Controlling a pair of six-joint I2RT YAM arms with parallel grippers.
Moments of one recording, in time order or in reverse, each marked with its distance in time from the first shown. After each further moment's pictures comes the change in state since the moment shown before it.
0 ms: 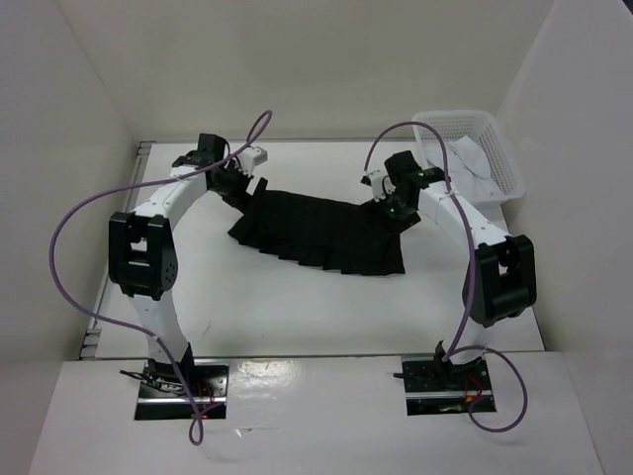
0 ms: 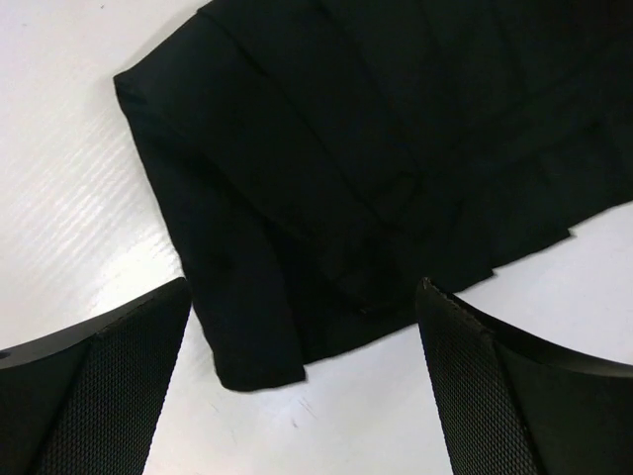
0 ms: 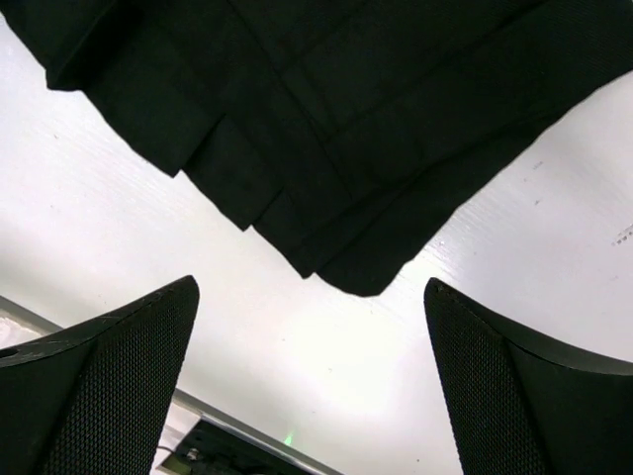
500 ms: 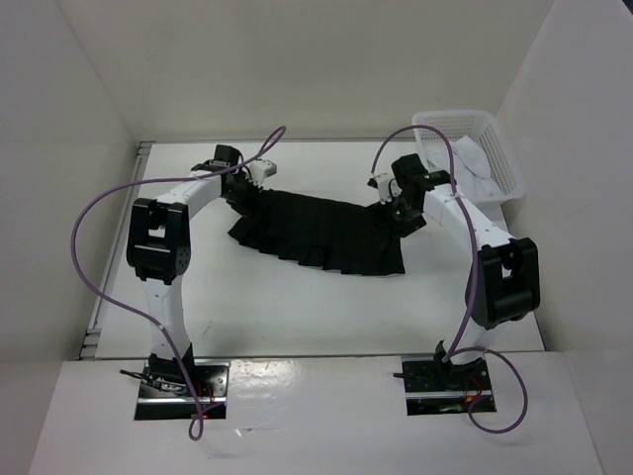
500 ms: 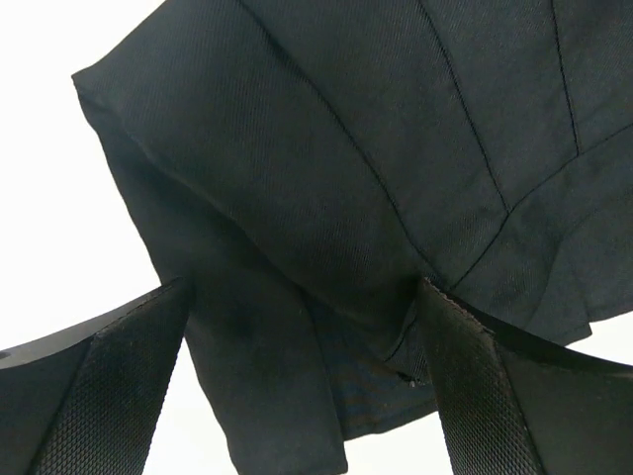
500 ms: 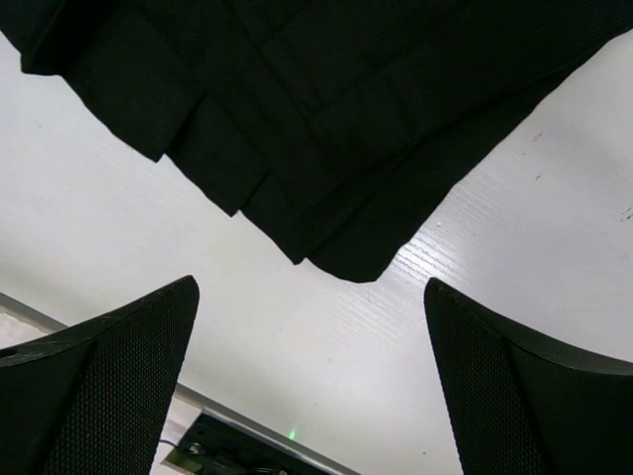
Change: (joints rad) left arm -0.027 0.193 0.026 0.087 -0.078 0.021; right arm -0.035 -0.034 -0.048 0.005 -0.008 0.001
